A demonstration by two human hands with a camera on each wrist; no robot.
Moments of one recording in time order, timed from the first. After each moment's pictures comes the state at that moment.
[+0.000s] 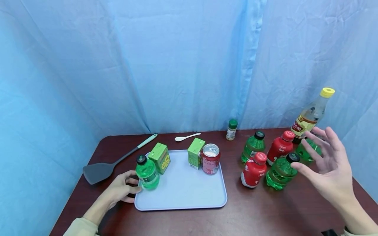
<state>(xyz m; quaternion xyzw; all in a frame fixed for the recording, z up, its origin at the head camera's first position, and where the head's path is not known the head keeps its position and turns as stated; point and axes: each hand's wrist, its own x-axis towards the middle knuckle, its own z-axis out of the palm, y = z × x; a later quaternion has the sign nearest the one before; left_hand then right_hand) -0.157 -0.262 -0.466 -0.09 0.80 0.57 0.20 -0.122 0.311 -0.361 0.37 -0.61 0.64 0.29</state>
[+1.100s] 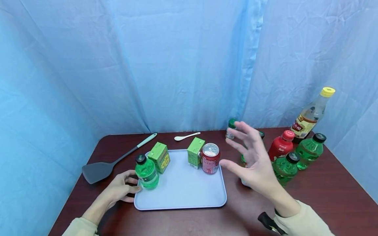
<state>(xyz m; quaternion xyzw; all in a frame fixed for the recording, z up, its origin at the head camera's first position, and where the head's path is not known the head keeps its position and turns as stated) -0.157 -0.263 -0.468 -0.09 0.79 0.57 0.19 -0.133 0.153 -0.333 0.39 -0.63 0.64 0.21</state>
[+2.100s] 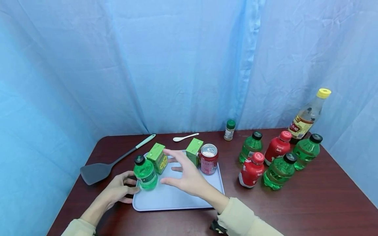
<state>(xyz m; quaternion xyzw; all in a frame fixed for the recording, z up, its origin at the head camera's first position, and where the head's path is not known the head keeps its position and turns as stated) -0.156 -0.262 -0.466 -0.09 0.79 0.57 0.20 -0.161 0.027 -0.411 0.33 -0.72 0.61 -0.02</state>
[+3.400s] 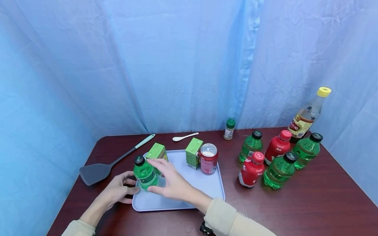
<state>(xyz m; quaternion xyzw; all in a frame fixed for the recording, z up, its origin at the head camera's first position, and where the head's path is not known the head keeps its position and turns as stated) -0.156 -0.260 -0.465 -0.10 0.79 0.56 0.20 -0.162 -0.011 -0.435 0.38 -0.80 0.47 -0.02</state>
